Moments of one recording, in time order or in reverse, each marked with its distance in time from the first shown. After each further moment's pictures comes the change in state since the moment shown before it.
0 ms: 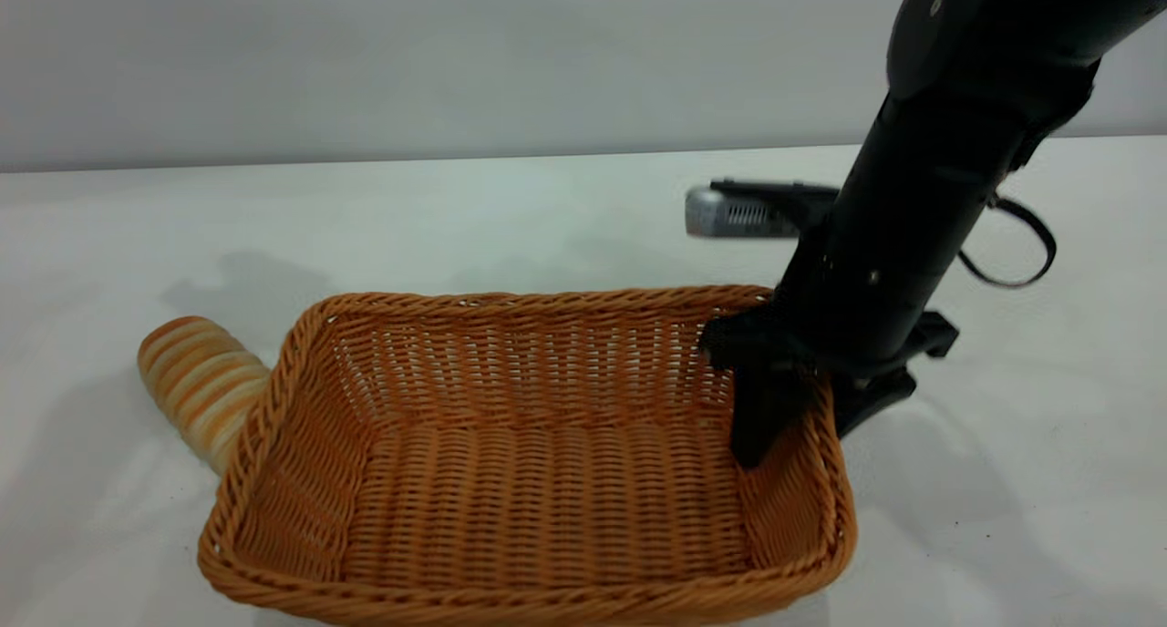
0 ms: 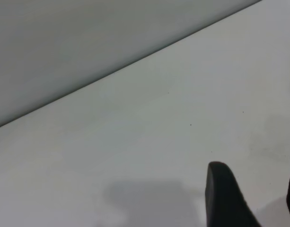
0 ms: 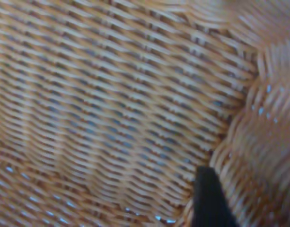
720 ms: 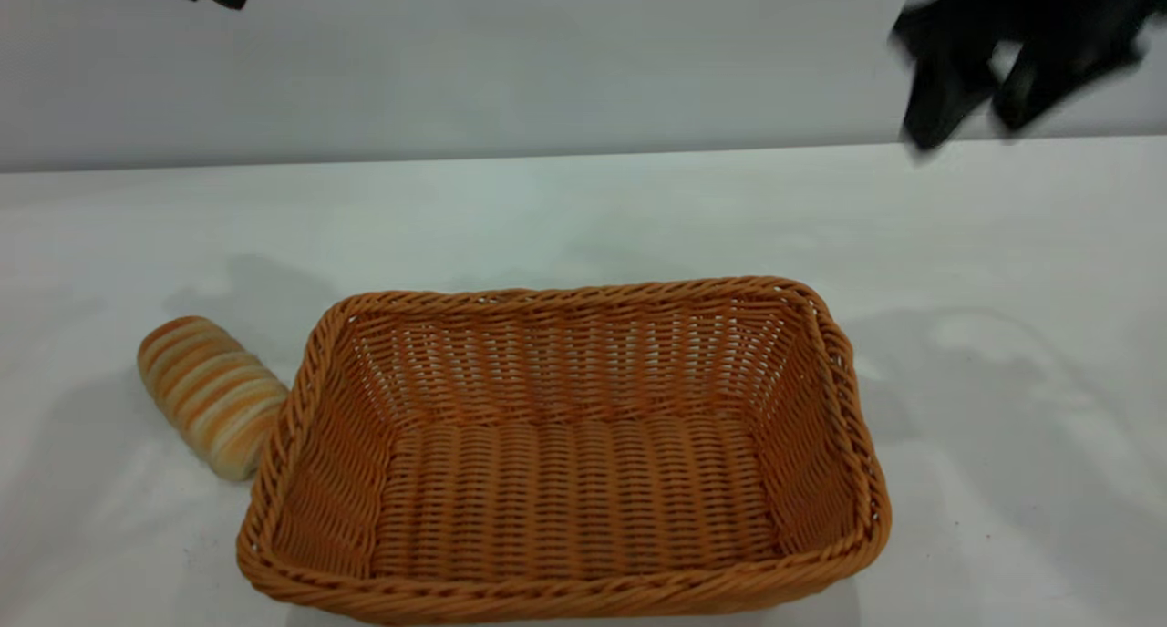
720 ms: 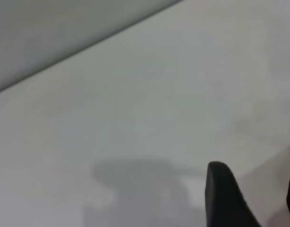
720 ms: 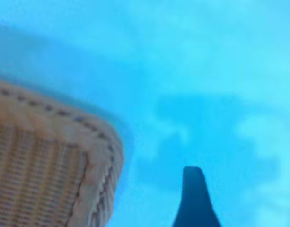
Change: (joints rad) left arm 0.000 0.000 0.000 0.004 0.105 0.004; right arm -0.151 -0.445 0.000 -0.456 -0.002 0.238
